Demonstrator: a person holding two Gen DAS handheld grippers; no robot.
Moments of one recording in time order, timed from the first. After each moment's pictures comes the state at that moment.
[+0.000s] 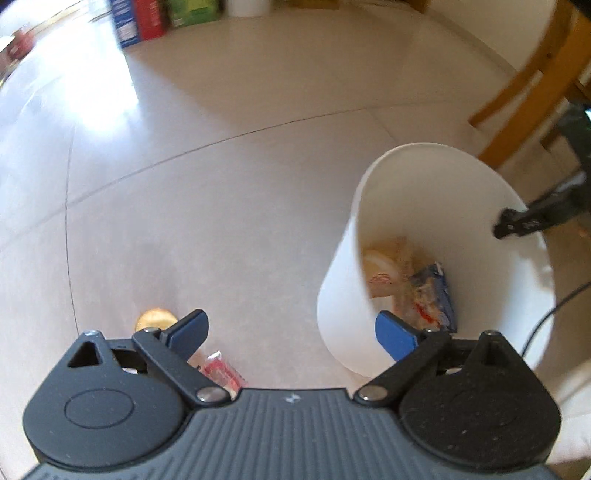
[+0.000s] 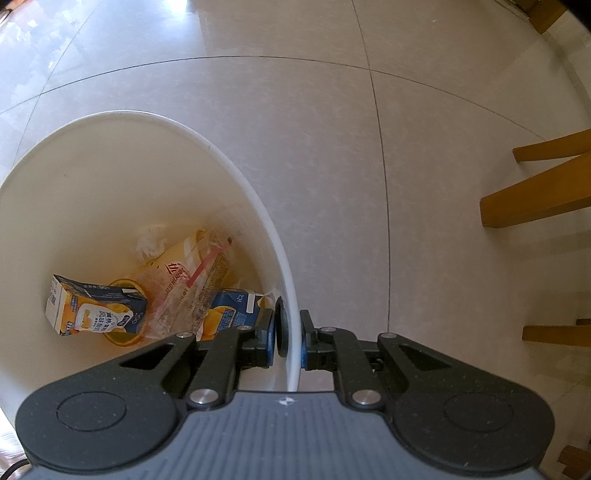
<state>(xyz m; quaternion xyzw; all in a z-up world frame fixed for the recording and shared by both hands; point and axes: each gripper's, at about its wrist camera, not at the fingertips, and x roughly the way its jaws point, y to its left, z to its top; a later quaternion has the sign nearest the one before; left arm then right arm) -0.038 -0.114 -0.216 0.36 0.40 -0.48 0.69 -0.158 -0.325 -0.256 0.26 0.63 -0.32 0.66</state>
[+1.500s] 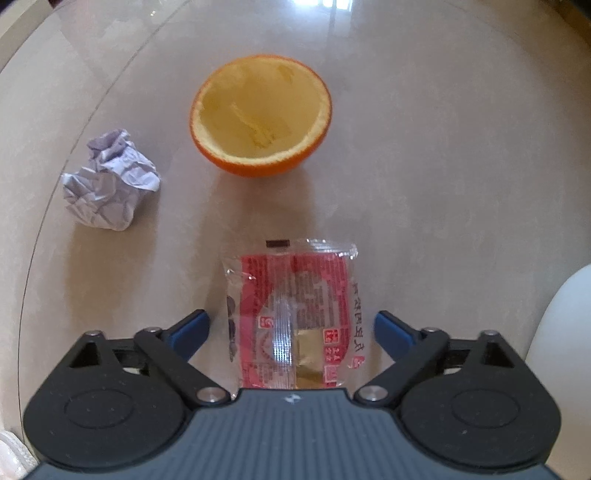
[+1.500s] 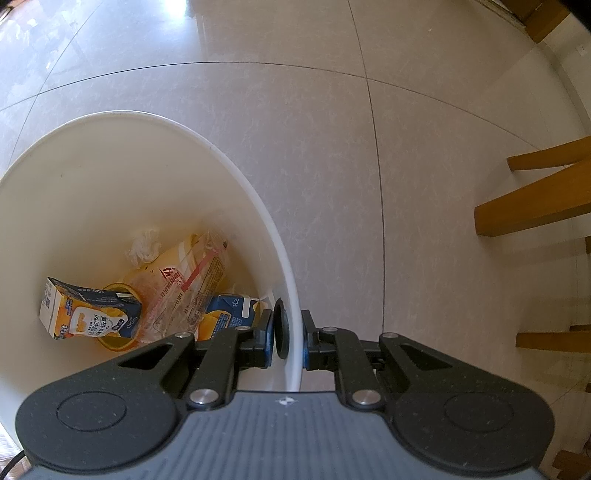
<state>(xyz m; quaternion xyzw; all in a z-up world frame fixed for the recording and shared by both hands) 0.077 -0.064 -0.459 0.20 0.54 -0.19 0.79 -0.158 -0.319 -0.258 0.25 0.62 -0.33 0.66</state>
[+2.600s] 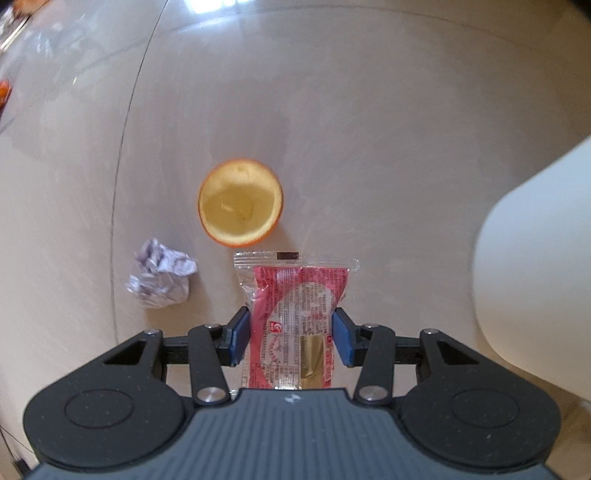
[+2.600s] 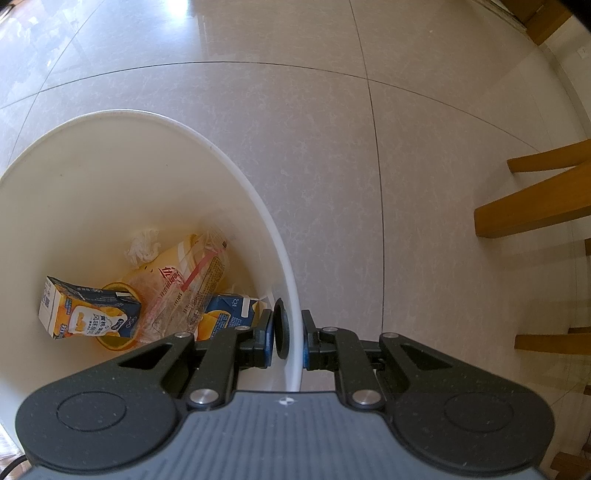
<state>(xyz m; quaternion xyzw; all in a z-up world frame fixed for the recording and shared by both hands) 0.066 -0.092 -0.320 0.36 0.51 -0.29 0.72 -0.158 -0.320 -0.258 0.24 0.63 -0.33 0.66</state>
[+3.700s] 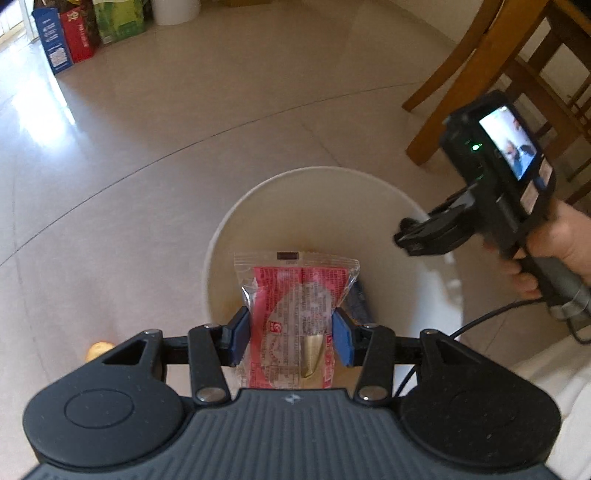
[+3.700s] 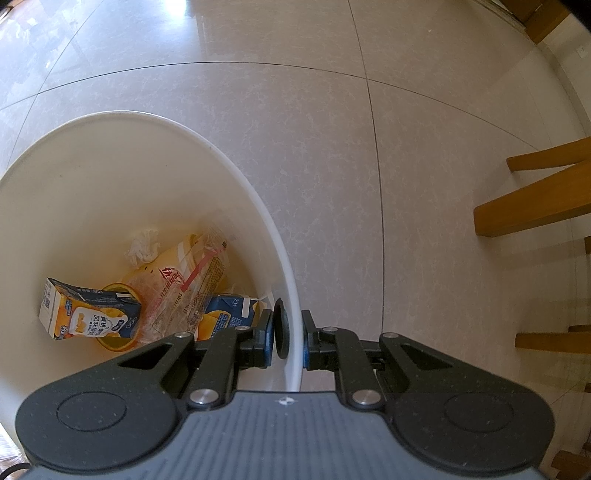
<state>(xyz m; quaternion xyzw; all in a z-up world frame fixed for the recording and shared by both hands) -0.120 -0.185 -0.163 0.39 0.40 -0.55 0.62 -0.158 -0.320 -0.258 0.24 0.62 -0.34 0.66</state>
